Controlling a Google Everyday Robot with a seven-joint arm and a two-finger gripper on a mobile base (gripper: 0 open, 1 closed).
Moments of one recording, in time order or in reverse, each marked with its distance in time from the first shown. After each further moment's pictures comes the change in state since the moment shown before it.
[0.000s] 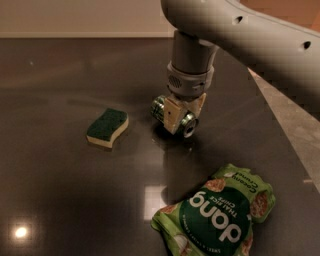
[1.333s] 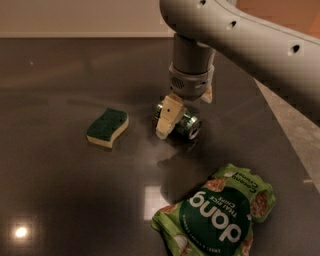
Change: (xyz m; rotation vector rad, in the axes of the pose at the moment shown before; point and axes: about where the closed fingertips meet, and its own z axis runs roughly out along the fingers) arm 0.001 0.021 0.008 -0.046 -0.028 -0.055
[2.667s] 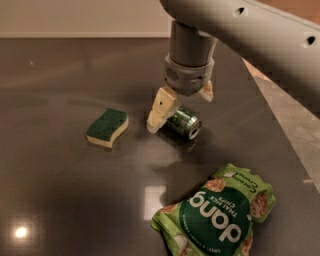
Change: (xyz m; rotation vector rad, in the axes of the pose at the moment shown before) arm -0.001 -0.019 -0.027 0.016 0.039 0.125
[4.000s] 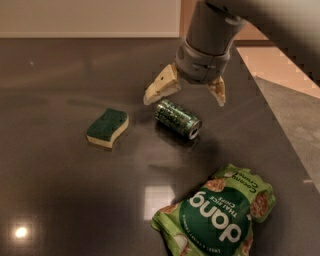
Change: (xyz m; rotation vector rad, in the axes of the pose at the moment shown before) arm 0.004 0.004 -0.029 0.113 0.116 0.489
